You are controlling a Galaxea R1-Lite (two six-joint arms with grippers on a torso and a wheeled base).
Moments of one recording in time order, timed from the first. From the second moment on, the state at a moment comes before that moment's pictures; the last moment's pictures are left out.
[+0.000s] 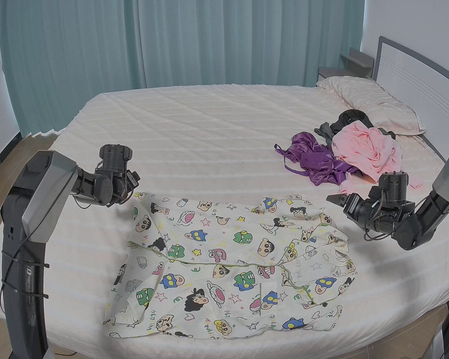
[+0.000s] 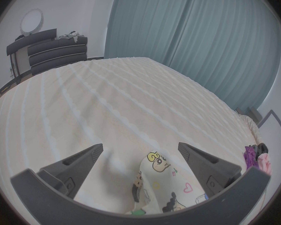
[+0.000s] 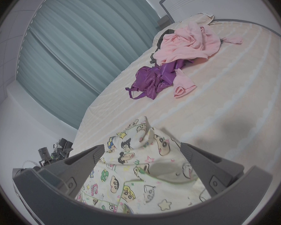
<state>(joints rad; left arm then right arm) -0.10 2.47 -1.68 -0.18 0.37 -0.67 0.11 2.12 -0.78 -0.88 0.18 0.66</state>
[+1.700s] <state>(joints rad) -0.30 1.90 -0.74 -0.43 0.20 -0.91 0.21 2.67 -1.99 0.01 0.08 0.59</state>
